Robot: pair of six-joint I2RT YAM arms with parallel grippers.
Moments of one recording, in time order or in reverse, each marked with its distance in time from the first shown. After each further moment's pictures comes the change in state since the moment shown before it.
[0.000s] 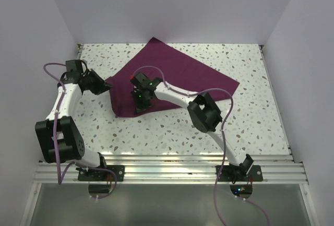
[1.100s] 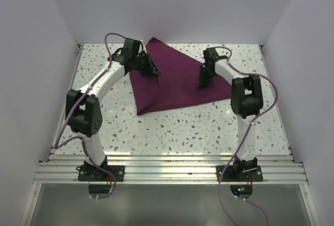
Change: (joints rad) left arm -0.523 0.336 0.473 -0.002 -0.023 -0.055; right arm -0.661 -0.228 -0.346 -0.045 0.144 -0.158
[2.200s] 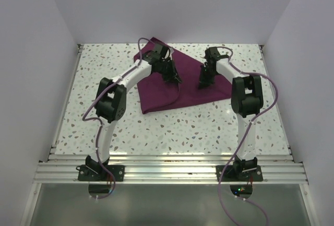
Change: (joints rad) left arm -0.196 0.439 0.369 -0.050 0.035 -0.020; right arm -0.013 0.026 0.022 -0.015 -0.059 -0.007
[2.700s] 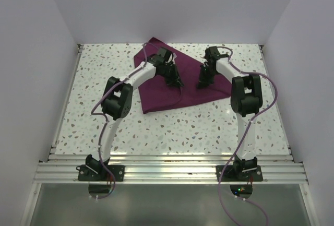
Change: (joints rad) left arm -0.011 0.124 0.063 0.005 0.025 -0.009; right arm -0.005 0.024 0.033 -0.023 -0.039 0.003
